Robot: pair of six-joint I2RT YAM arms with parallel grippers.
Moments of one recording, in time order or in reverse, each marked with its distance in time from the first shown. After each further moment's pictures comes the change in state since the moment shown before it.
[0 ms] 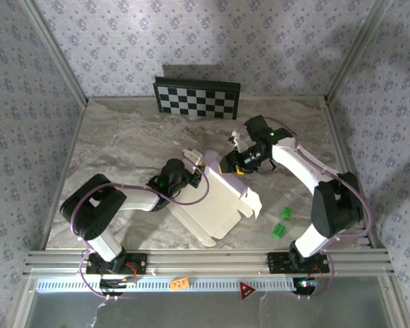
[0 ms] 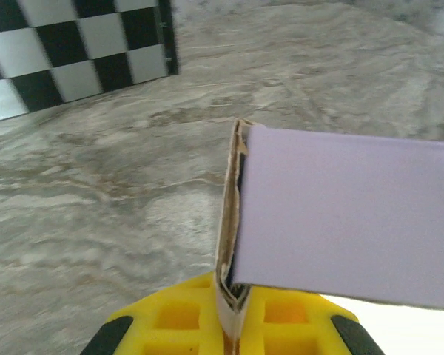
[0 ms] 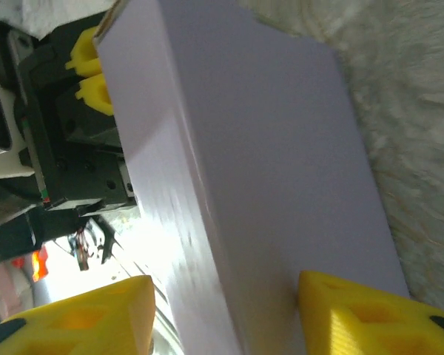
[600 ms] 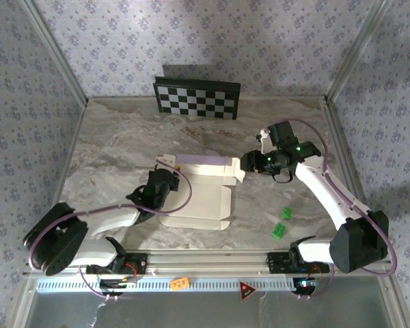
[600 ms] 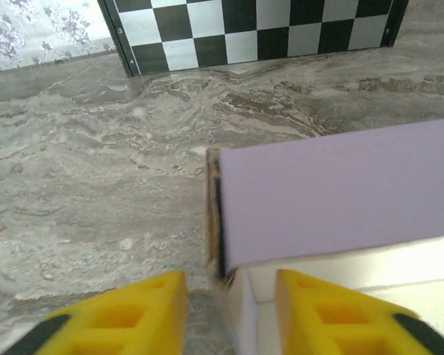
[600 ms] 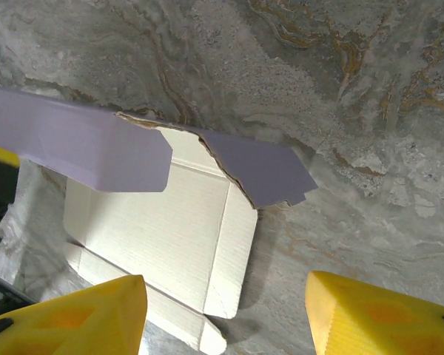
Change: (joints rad) left arm -0.027 -0.375 -0.149 -0.353 -0.473 -0.143; right arm -0.087 -0.287 -0.169 0.046 0.274 0.171
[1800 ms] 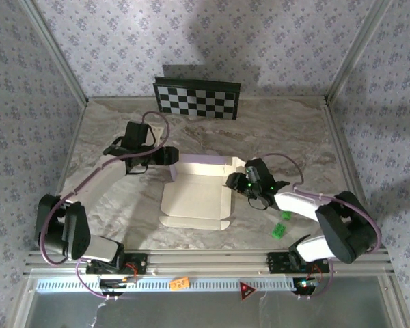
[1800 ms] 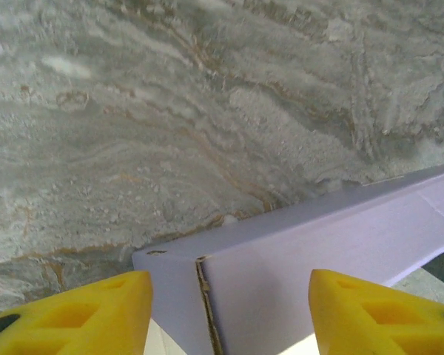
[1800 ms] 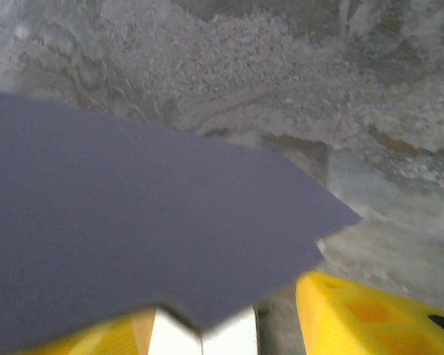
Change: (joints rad) left arm 0.445 0.169 0.571 -0.804 0.959 -0.058; right arm 0.239 0.111 -0.549 0.911 0.260 0.530
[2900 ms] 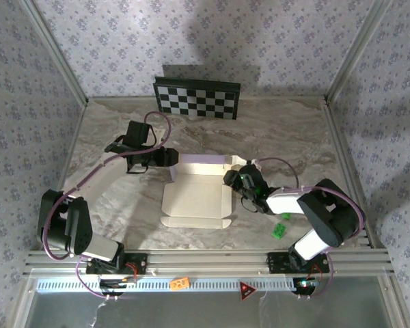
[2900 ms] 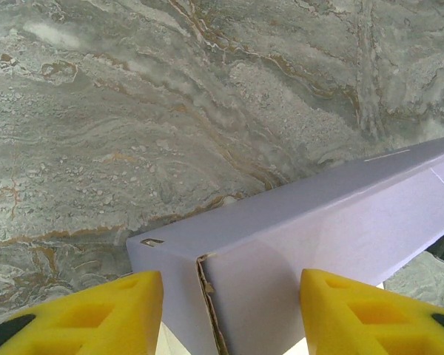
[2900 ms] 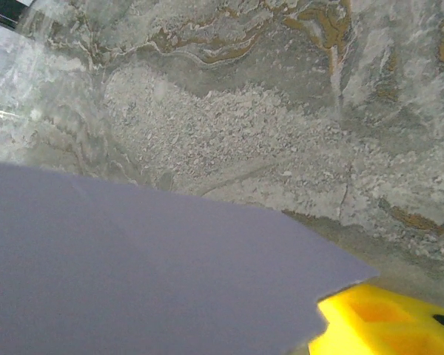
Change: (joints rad) left arm 0.003 0.026 0.022 -0.048 0.017 0.023; right arm 0.066 0.140 -0.081 0.361 0.199 0.101
